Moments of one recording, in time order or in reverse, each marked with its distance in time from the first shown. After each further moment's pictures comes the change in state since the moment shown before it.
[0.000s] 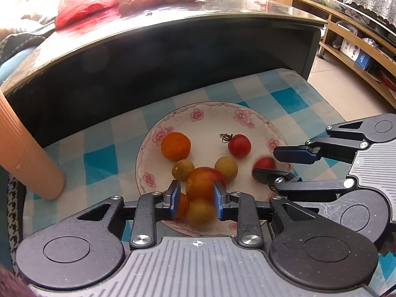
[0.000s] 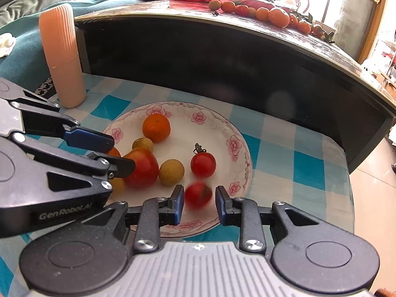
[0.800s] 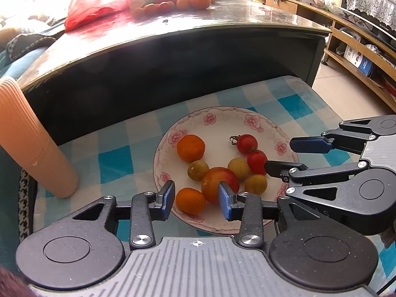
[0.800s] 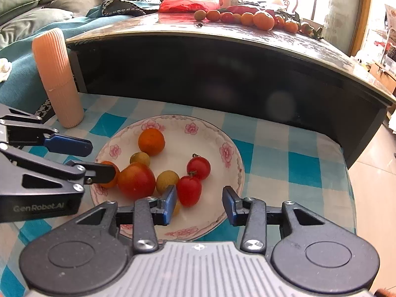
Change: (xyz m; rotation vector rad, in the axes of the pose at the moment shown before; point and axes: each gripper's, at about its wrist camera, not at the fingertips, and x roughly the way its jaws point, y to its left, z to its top) left arm -0.014 0.013 -0.004 -0.018 -0.029 0.013; right arm -0.010 -0.013 0.003 0.088 -0.039 0.020
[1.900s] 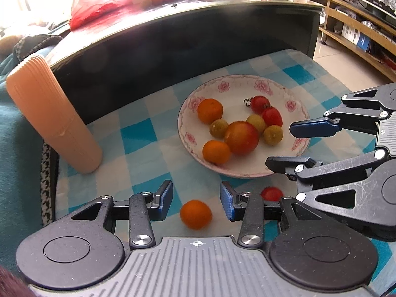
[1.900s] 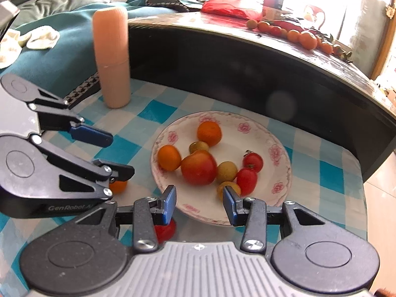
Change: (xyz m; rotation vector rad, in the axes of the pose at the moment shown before) left arm -0.022 0.019 -0.043 0.076 0.023 0.060; right arm -0.023 0.066 -0.015 -0.151 -0.006 0.046
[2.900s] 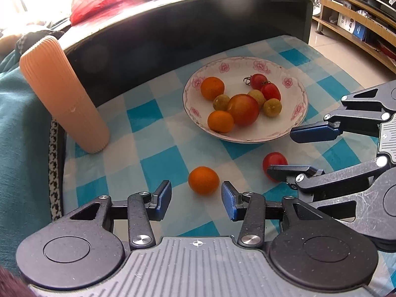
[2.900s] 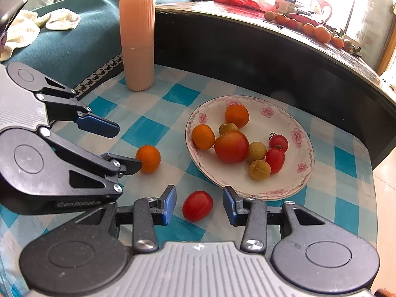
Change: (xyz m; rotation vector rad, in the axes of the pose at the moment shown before) left arm -0.011 0.005 -0.027 0.033 0.031 0.004; right arm -0.008 0.032 -0.018 -0.011 0.050 0.013
